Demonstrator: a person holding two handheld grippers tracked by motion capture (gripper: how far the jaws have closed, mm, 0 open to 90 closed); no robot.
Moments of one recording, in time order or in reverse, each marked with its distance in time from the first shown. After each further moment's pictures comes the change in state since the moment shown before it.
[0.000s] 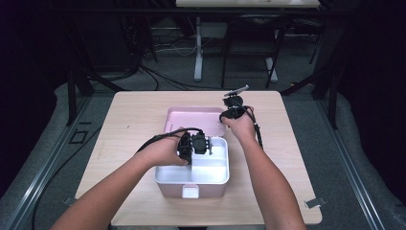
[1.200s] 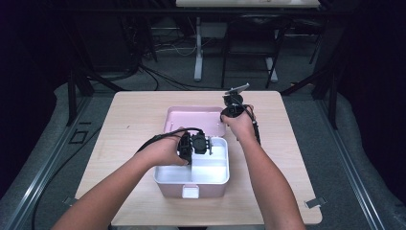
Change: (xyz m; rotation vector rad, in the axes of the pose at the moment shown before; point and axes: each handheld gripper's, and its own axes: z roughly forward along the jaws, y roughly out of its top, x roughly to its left) left arm 0.000 0.000 0.000 0.001 -0.002 0.000; right arm 0.004 0.006 -0.005 0.042 -0.006 0.103
